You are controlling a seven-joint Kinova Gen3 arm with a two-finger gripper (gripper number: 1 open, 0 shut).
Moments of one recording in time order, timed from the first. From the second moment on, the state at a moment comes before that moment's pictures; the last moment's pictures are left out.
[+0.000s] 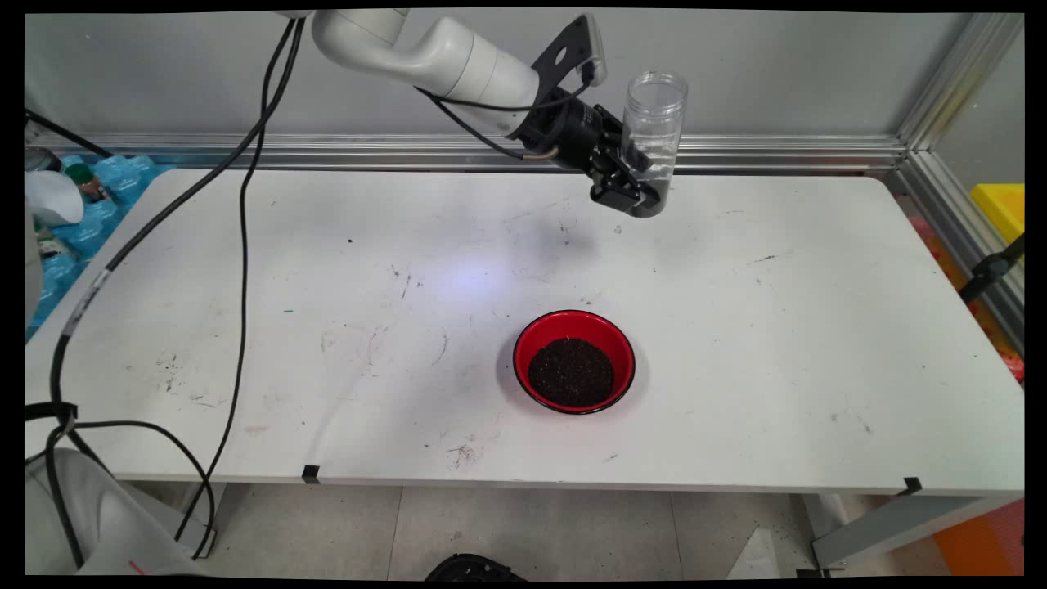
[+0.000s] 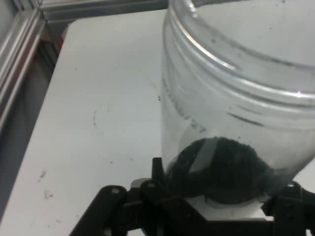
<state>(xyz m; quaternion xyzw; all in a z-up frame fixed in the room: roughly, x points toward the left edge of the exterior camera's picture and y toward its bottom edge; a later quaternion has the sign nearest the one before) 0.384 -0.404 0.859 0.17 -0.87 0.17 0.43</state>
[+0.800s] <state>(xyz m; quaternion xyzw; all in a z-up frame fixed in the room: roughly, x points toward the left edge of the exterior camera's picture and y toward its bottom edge) 0.387 -0.398 0.848 0.23 -0.87 0.11 0.42</state>
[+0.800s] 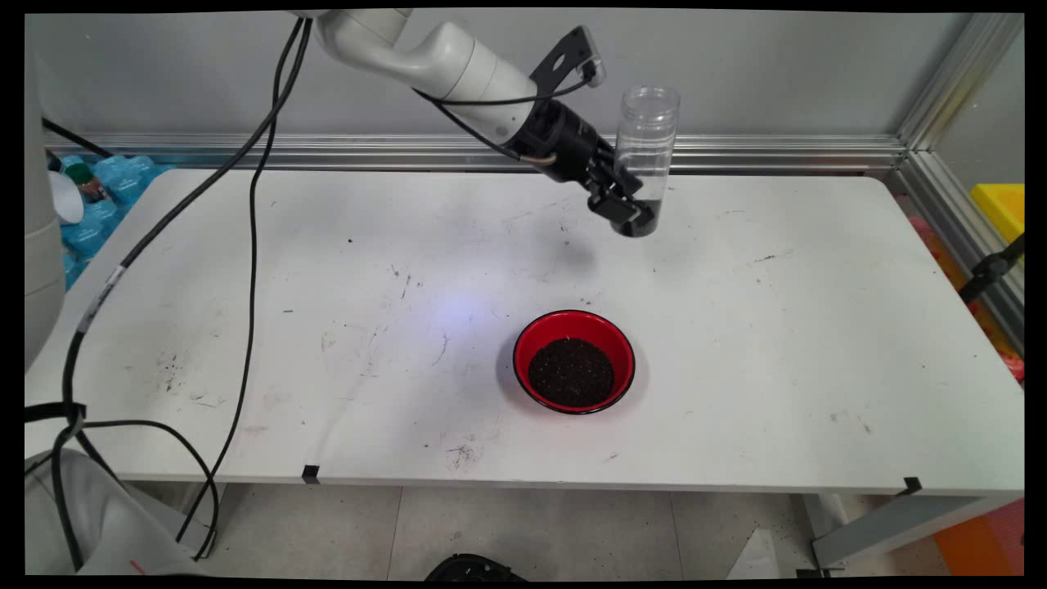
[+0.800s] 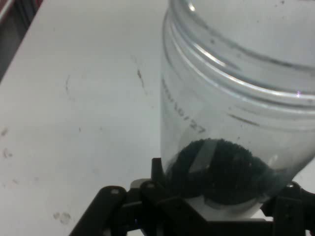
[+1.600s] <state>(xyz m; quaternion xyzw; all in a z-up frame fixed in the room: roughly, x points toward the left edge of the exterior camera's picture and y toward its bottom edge) 0.403 -0.393 0.800 0.22 -0.88 0.11 0.40</state>
